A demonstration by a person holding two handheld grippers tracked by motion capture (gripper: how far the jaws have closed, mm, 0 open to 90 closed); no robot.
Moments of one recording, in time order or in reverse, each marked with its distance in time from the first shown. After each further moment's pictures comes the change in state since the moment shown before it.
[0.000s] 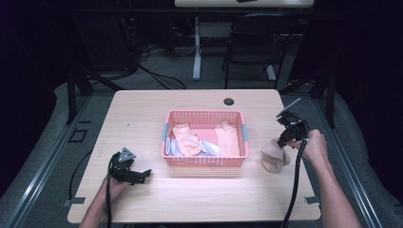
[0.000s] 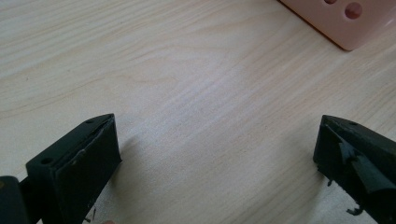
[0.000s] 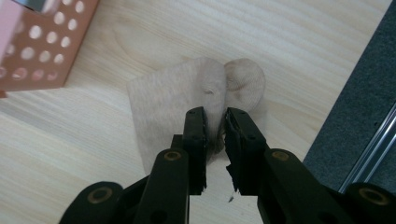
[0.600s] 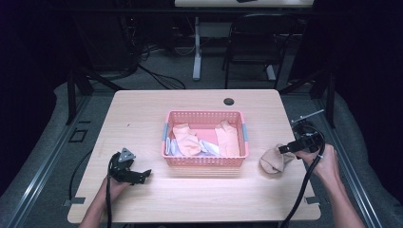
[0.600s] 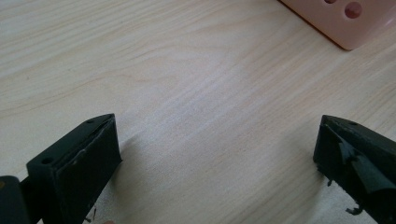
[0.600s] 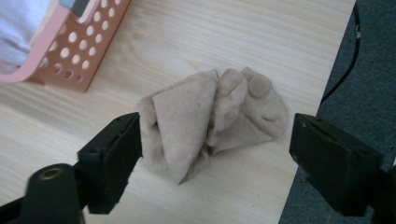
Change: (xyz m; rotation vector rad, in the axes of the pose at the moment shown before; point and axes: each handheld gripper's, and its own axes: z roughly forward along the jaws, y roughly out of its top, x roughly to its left) left arm 0.000 0.000 0.000 -0.001 0.003 0.000; right arm -0.001 -0.058 -0.024 -0.233 0.029 0.059
